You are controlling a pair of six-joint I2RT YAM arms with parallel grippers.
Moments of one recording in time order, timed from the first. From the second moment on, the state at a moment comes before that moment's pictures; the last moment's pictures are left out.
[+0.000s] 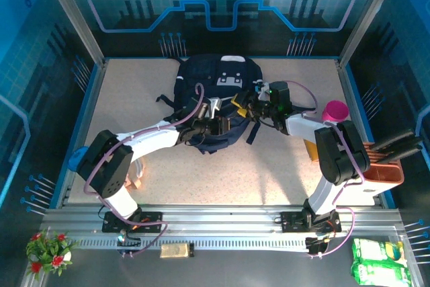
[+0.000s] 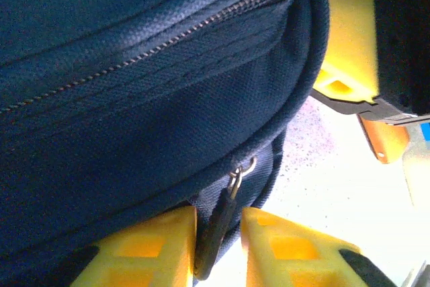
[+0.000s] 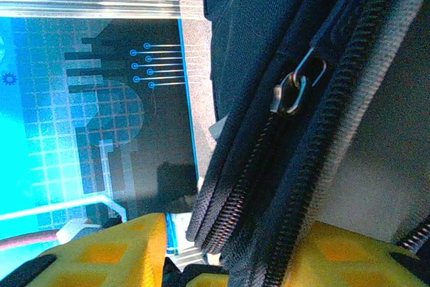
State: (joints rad) left arm -0.61 1.66 1.01 -0.06 0.27 -0.60; right arm 0.30 1.73 0.93 0.35 -0.71 1.20
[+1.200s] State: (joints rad) left arm -0.58 1.47 0.92 -0.23 0.20 -0.40; right arm 0.28 1.58 0.73 0.51 -0.56 1.32
